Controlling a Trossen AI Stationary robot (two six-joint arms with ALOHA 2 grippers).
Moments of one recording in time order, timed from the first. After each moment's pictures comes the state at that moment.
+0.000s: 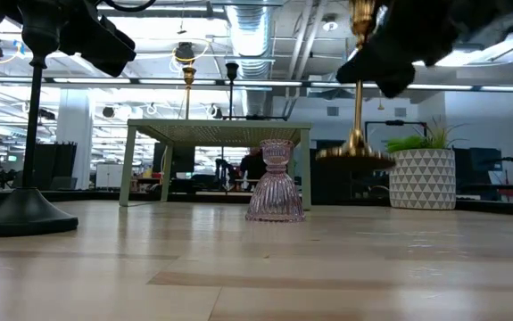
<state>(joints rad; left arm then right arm) -0.18 0.56 0.49 -0.20 -0.06 0.07 0.43 1.39 0.71 0.13 0.37 0.32</state>
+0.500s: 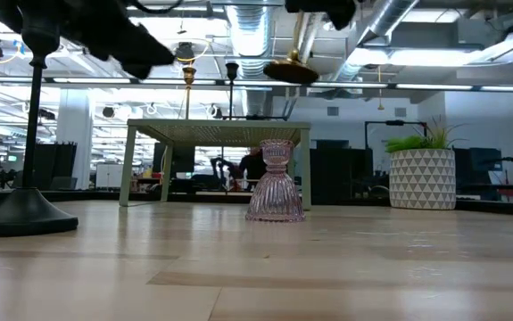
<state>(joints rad) -0.16 0.80 0.49 0.12 -0.07 0.10 0.23 1.38 1.08 -0.18 0.25 0.00</state>
